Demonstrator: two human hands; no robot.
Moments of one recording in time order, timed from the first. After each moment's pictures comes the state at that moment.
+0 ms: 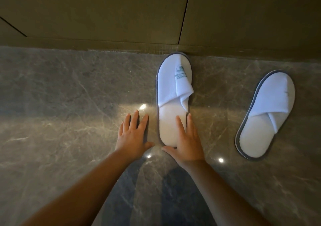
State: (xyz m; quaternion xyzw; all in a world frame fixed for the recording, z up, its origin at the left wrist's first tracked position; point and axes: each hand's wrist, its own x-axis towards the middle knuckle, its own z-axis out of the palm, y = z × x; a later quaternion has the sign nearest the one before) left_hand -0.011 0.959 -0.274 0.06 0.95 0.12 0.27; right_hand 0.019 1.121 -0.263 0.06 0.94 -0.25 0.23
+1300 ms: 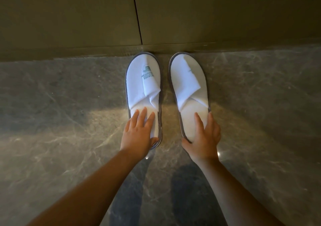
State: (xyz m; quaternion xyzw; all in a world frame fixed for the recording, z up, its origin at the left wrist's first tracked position) left_hand -0.014 1.043 -0.261 0.16 0.95 0.07 0.27; right_hand 0.040 1.215 -0.276 0.21 0.95 -0.21 0.12
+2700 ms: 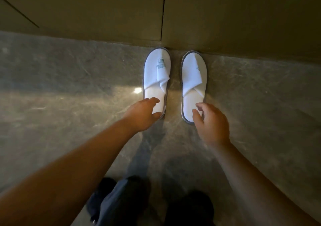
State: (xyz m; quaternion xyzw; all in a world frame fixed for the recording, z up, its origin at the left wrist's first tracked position) left_hand -0.005 1.031 -0.117 0.07 0.91 0.24 0.33; right_hand 0.044 1.214 -0.101 0.11 0.96 -0.27 0.06
